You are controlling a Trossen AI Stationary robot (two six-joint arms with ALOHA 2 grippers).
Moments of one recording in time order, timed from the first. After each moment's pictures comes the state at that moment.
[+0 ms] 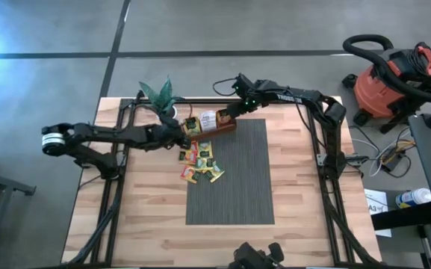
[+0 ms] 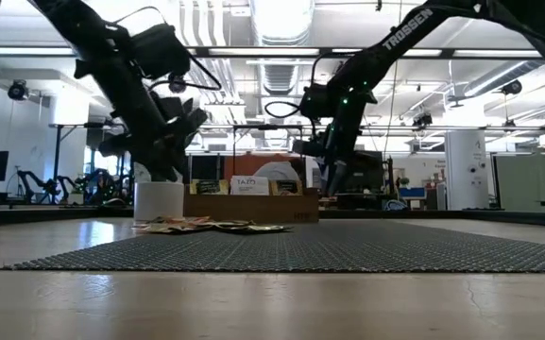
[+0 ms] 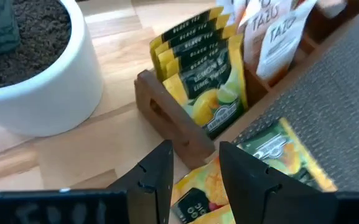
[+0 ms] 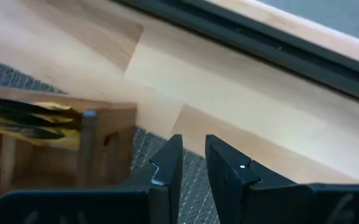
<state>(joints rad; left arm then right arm) 0.28 1.29 0.66 -0.24 -0.42 -0.79 -0.64 2.01 1.52 -0.70 0.05 0.55</state>
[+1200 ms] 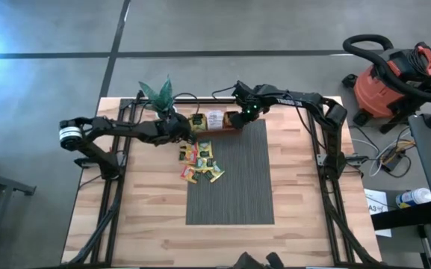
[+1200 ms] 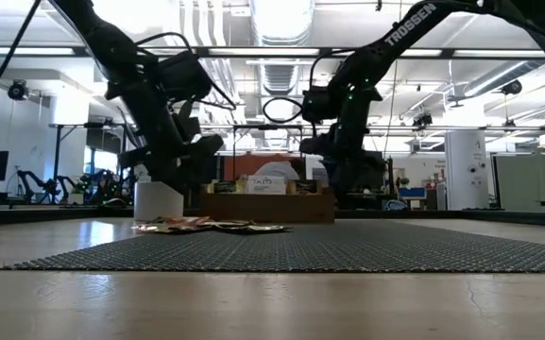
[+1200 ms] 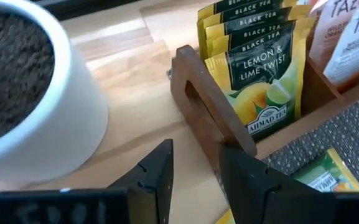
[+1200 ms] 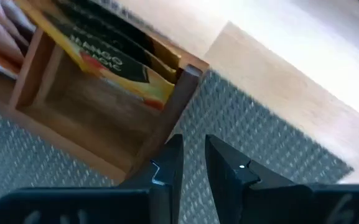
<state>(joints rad) 0.37 1.48 0.74 -0.15 -0.42 -0.68 -0.59 1.99 1.47 -0.80 -0.08 0.42</state>
